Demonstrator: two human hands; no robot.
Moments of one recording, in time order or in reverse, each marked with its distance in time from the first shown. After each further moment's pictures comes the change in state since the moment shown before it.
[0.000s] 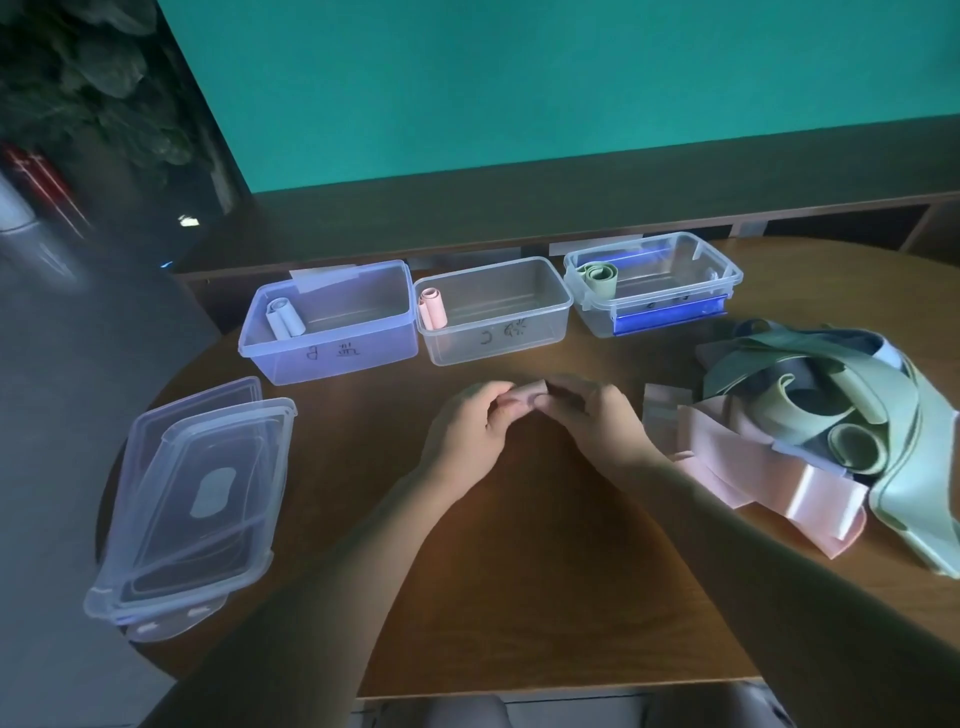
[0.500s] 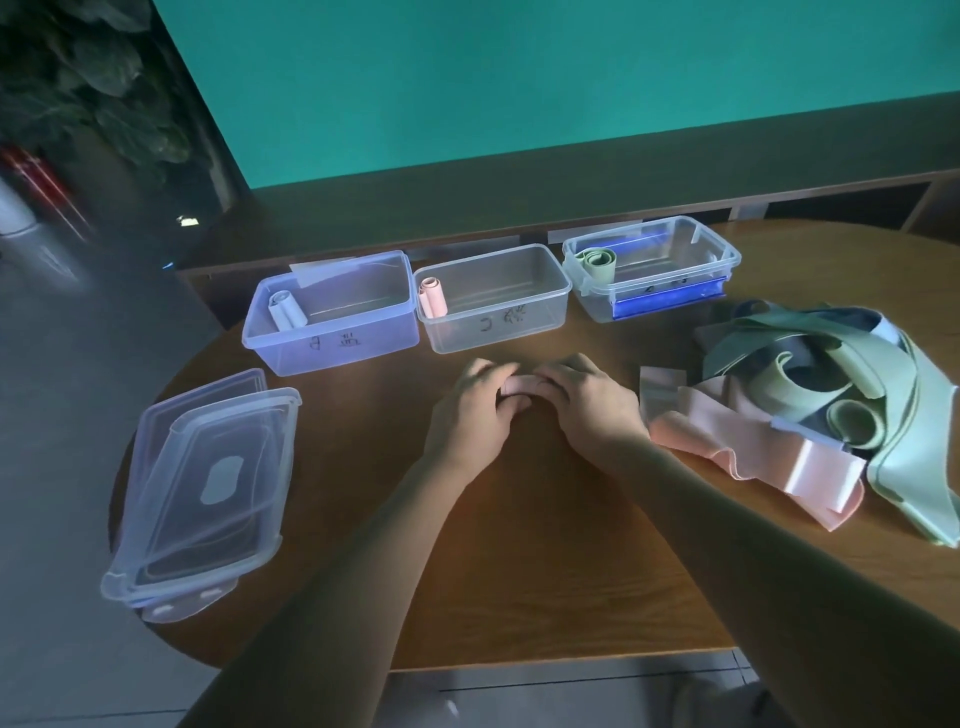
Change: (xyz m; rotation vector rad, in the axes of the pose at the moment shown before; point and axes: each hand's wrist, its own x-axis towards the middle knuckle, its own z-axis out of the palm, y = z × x) left_hand 0.001 0.005 0.005 0.172 0.034 0.026; right_hand 0.002 -0.002 0.012 -0.452 0.027 0.082
